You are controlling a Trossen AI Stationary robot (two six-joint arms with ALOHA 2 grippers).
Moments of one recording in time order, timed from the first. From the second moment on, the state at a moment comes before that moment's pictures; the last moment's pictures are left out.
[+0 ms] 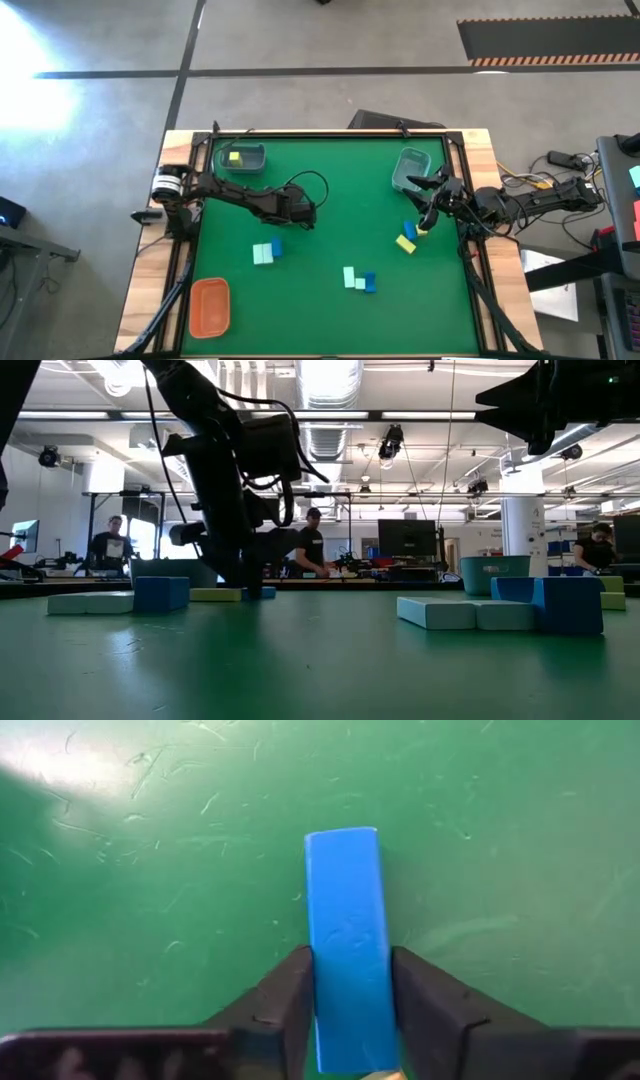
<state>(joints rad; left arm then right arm) 0.03 1.83 1.02 -0.49 -0.51 -0.93 0.16 0.52 0.19 0.40 0.55 0.04</state>
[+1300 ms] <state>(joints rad) -0.16 1.64 0.94 0.70 -0.29 0.02 0.17 0.83 0.19 0.80 0.20 -0.09</state>
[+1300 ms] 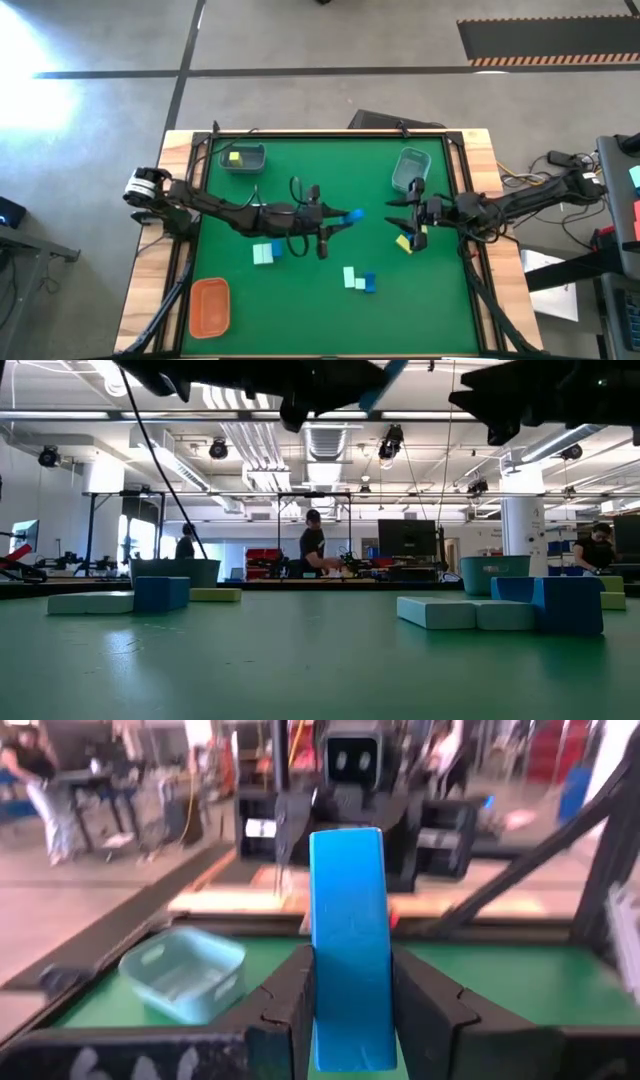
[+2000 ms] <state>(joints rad) -0.16 1.64 0.88 0.88 -0.27 0.06 0.17 1.20 0.42 1.03 0.13 -0.18</state>
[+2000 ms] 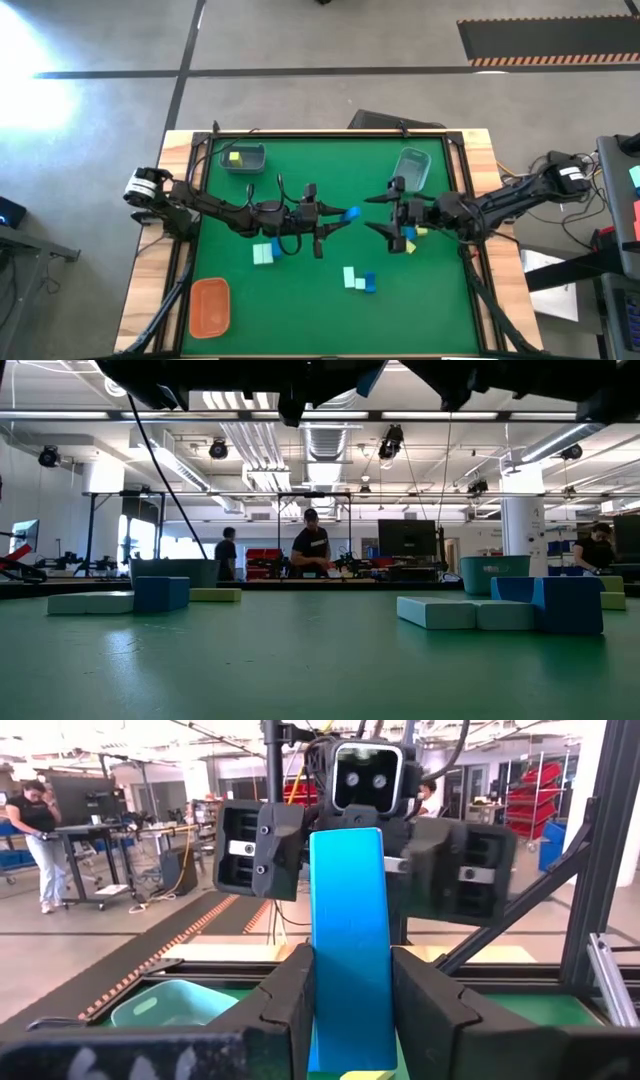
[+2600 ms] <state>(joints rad) -0.16 1.64 0.88 0.91 -0.26 0.07 0.16 1.30 0.53 1.03 0.14 -0.16</state>
